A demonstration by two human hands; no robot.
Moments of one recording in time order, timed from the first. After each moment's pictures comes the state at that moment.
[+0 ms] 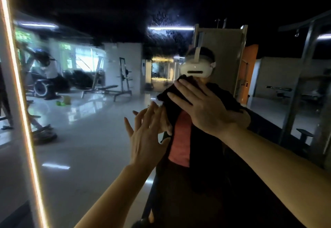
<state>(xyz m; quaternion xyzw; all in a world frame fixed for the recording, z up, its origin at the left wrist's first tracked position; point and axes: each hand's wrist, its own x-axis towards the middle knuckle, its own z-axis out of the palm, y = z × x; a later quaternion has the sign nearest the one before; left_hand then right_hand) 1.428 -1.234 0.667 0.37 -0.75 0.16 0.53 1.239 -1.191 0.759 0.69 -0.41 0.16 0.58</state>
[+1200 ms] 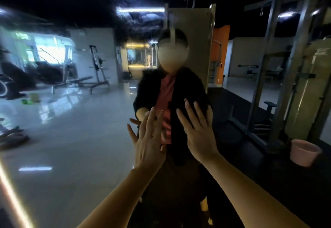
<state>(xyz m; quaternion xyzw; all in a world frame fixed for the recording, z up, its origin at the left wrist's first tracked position) 1.365 -1.189 0.600 0.34 -0.83 0.10 0.44 1.192 -1.129 0.605 0.60 -0.59 0.30 0.45</state>
